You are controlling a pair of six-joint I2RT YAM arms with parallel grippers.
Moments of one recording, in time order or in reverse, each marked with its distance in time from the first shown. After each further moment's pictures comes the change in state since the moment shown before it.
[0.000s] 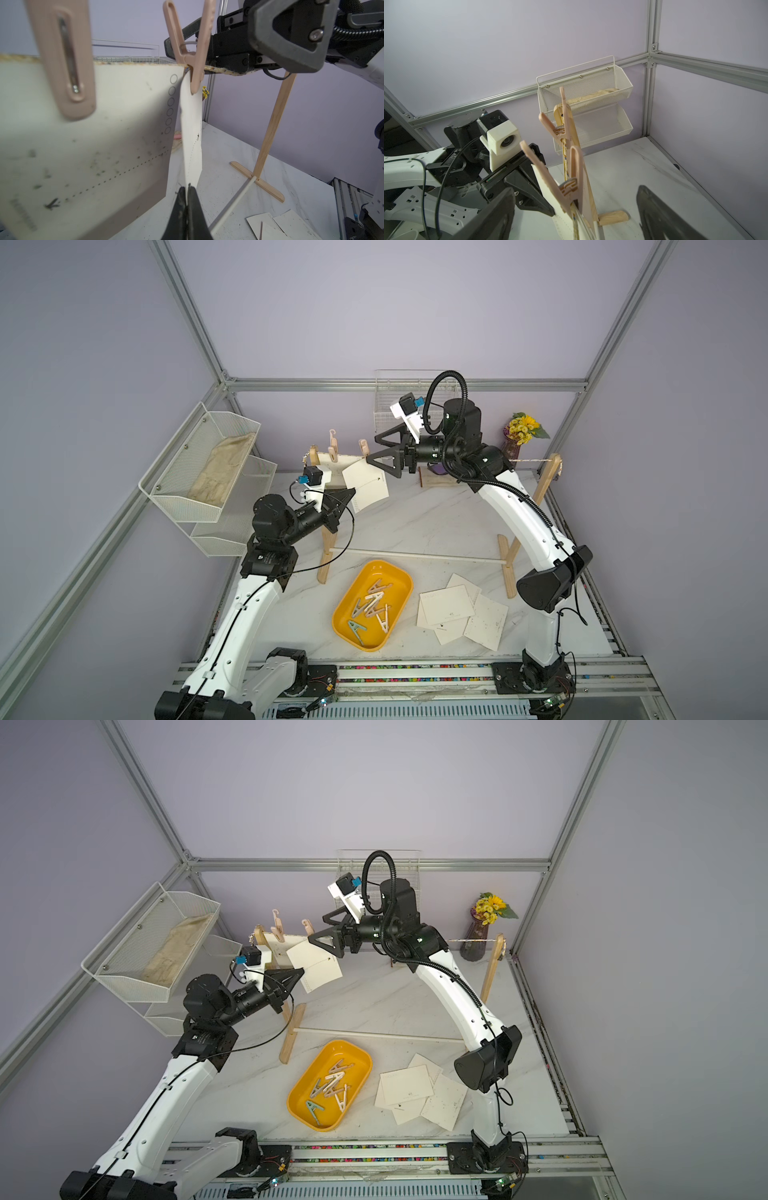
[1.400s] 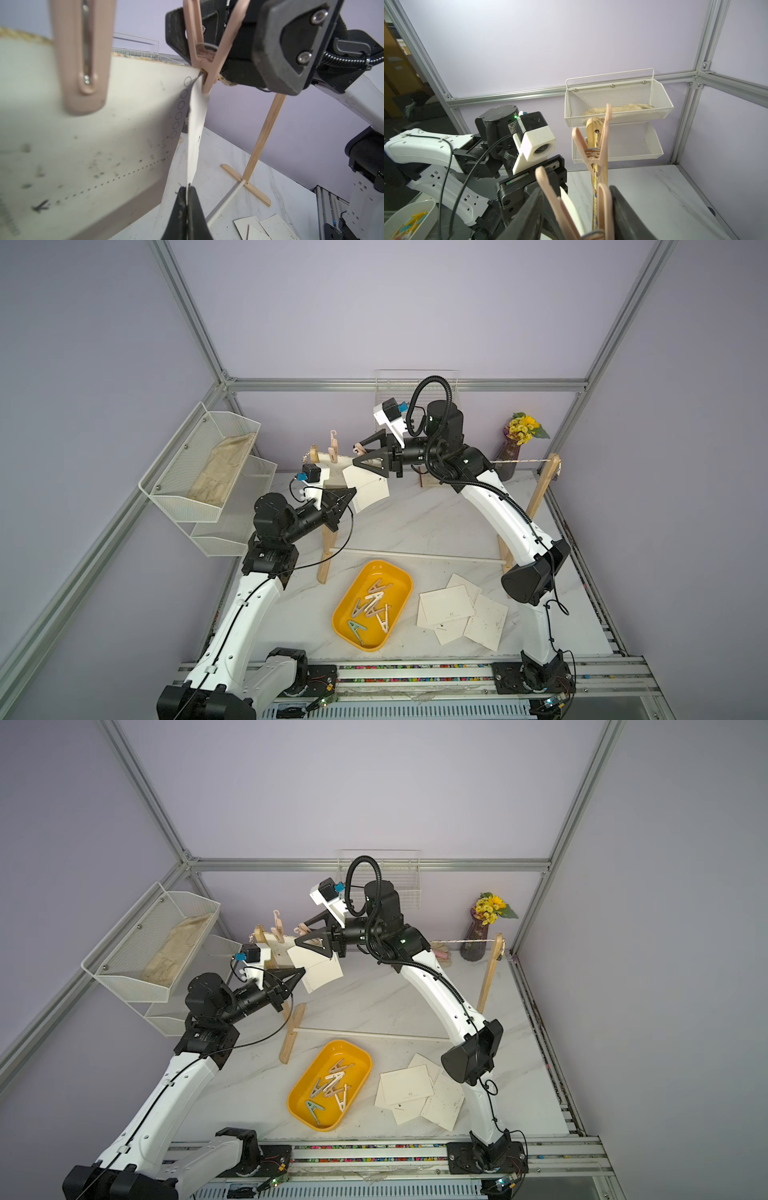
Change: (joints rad) left arm 0.005 0.020 0.000 0.018 0.024 -0.088; right arm 0.054 0.107 0.089 0.107 -0.127 -0.035
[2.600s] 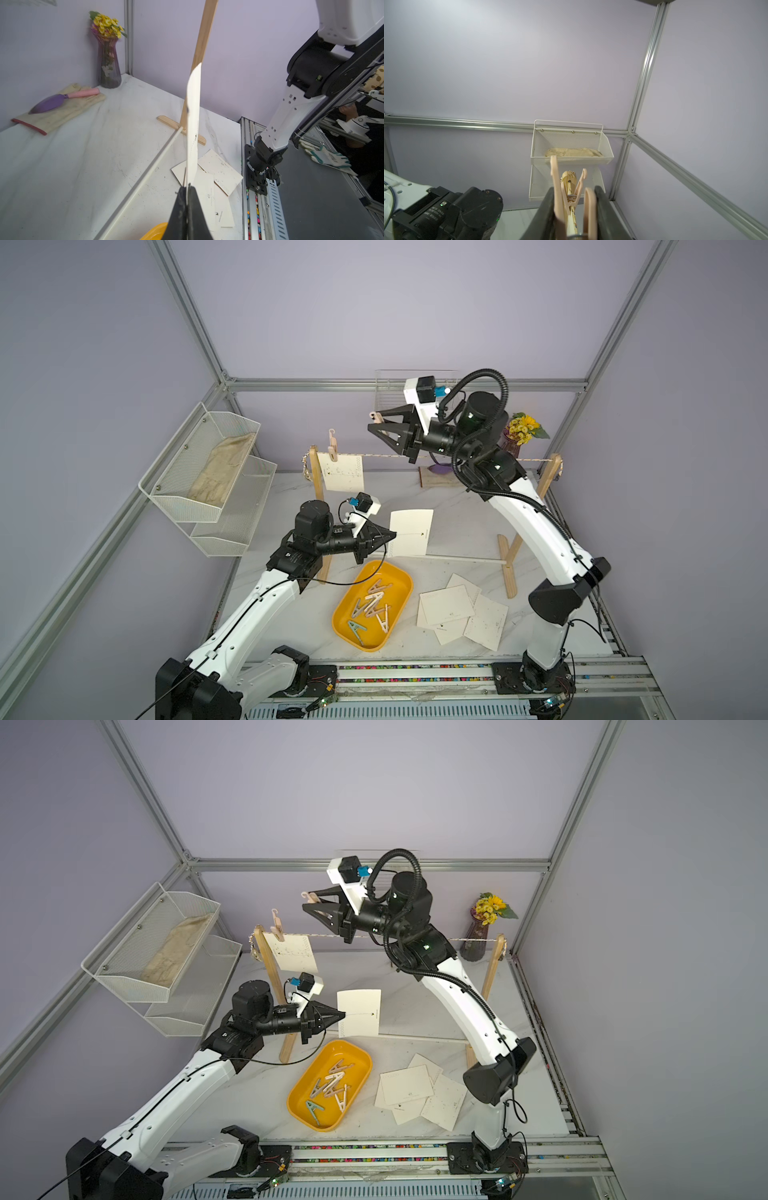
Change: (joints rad) left arm -0.302 0.060 -0.013 -0.286 0.155 0.194; right arm 0.006 -0.324 -0.251 0.212 0.294 -0.093
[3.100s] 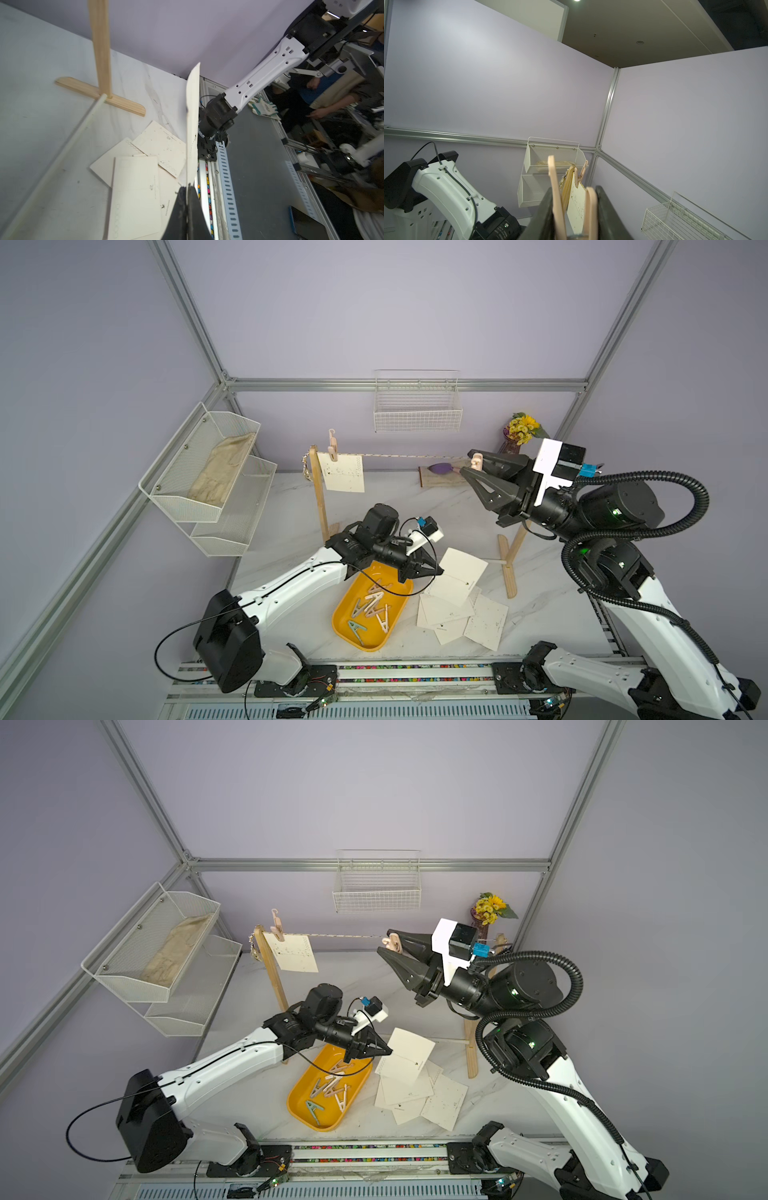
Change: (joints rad) left arm -0.355 0.383 0.219 -0.178 0.055 0.043; right arm 0.005 -0.723 -0.703 0.129 0.233 -0.040
